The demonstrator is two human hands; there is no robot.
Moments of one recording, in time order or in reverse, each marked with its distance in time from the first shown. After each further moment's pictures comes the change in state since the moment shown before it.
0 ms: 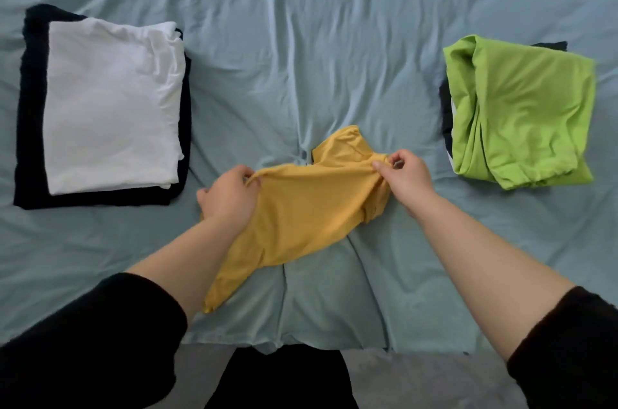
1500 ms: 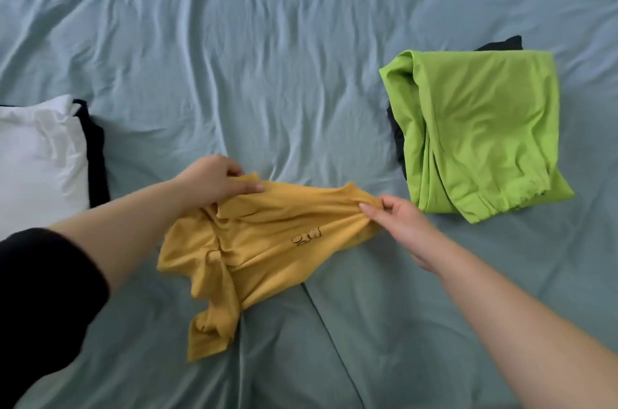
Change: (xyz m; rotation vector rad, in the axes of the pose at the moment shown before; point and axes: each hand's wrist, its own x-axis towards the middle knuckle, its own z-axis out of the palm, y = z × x) left_hand 0.114 0.131 -0.003 0.265 -0.463 0.383; right_hand 0.035 0.055 -0.062 0.512 -0.364 0.056
